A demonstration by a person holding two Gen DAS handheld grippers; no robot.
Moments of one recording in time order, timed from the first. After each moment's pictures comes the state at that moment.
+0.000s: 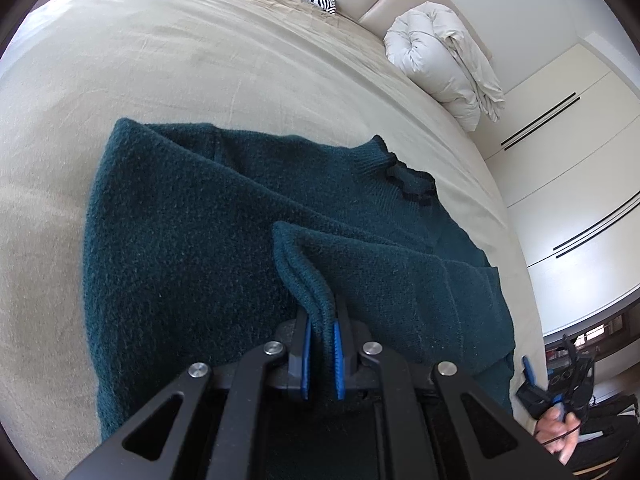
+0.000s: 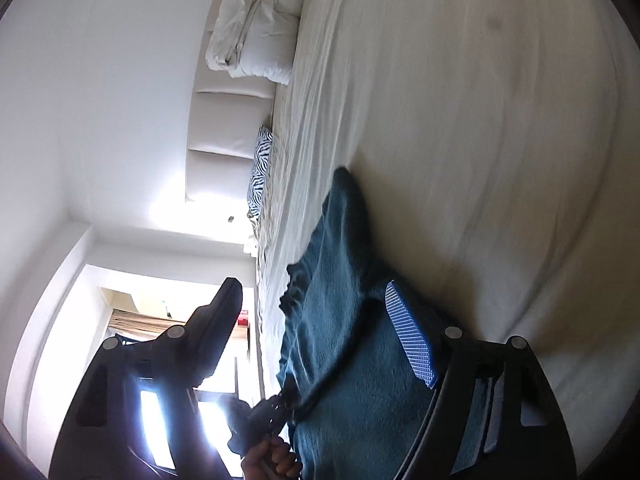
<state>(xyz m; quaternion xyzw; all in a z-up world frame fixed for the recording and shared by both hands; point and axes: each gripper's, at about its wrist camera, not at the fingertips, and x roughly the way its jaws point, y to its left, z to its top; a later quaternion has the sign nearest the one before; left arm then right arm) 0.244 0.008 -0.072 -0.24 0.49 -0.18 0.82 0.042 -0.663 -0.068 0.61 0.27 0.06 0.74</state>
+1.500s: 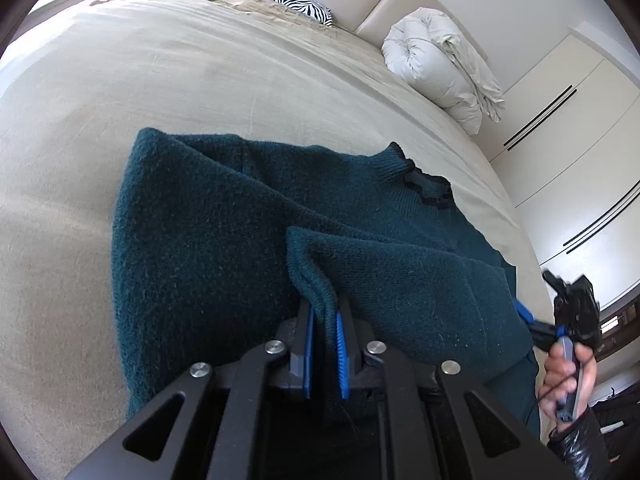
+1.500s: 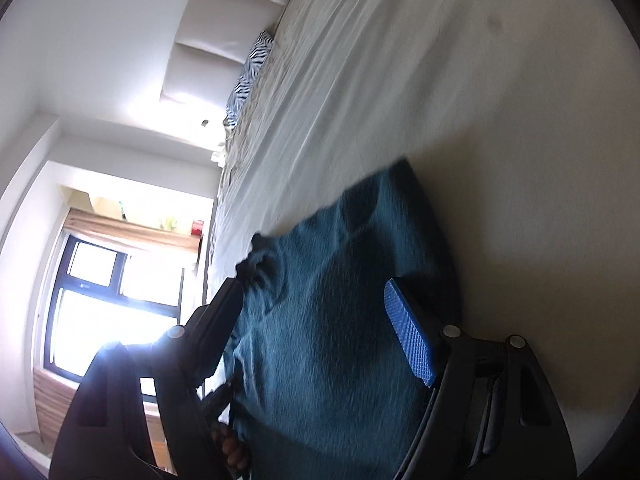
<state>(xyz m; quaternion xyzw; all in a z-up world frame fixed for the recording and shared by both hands) 0.241 0.013 -0.084 -0.22 0.47 -0.17 0.84 0.180 -0.638 -0.081 0.49 0.42 0.15 0.75</state>
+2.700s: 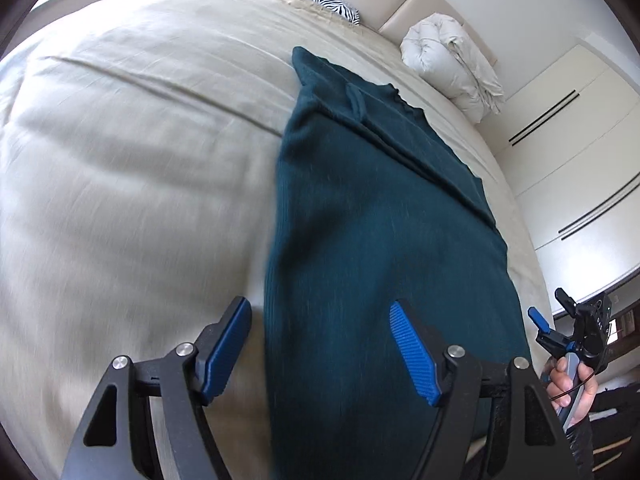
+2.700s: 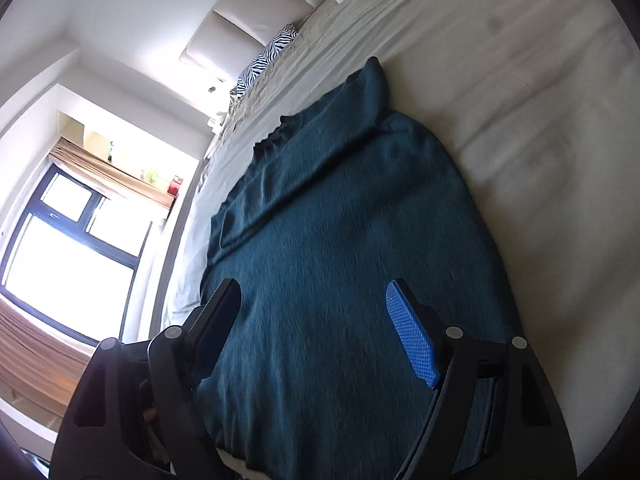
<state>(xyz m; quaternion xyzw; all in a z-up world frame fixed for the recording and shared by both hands) -0.033 0.079 -0.061 -0.24 0.49 -0.13 0.83 -0.121 -0.583 -0.013 0.37 0.42 0.12 0.82</state>
